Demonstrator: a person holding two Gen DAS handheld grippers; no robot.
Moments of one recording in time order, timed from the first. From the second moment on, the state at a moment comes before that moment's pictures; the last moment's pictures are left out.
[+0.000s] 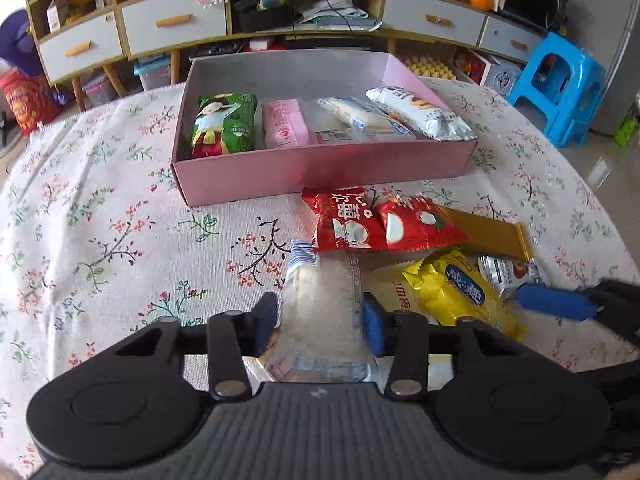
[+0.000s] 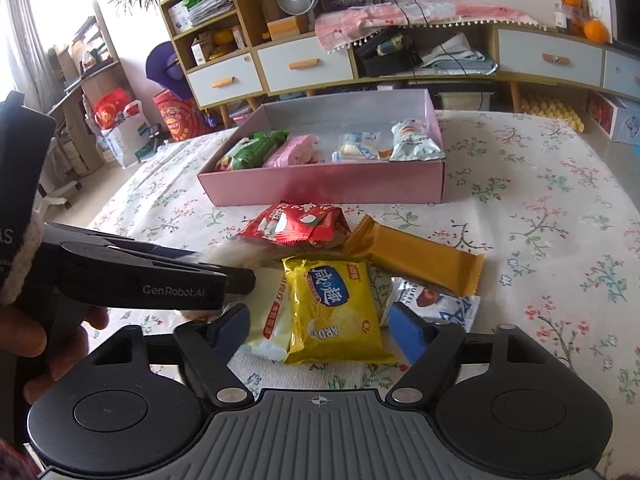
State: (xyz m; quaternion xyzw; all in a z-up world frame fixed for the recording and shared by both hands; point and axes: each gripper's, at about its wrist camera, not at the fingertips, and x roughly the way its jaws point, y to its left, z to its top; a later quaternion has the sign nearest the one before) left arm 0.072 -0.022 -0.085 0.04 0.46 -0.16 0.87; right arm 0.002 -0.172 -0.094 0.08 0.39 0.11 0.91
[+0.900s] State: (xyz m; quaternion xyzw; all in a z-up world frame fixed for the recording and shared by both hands) left arm 0.042 0.032 -0.060 -0.06 0.45 -0.15 0.88; right arm -0.017 -0.207 -0.077 0.17 0.38 0.10 0.91
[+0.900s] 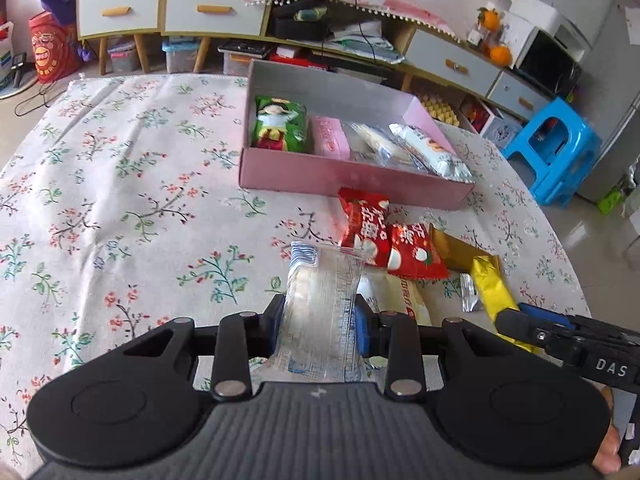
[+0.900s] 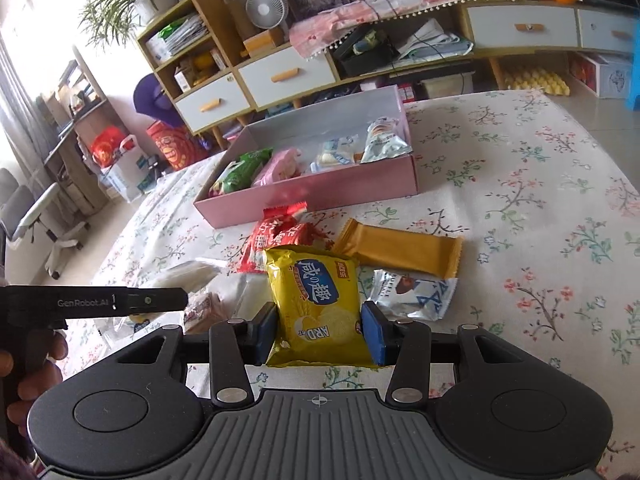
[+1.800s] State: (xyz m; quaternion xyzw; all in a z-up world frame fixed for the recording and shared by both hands) left arm 0.053 0.021 -0.037 -0.07 0.41 -0.13 0.90; right arm -0.011 -0.245 -0.071 0.24 0.35 0.06 0.91
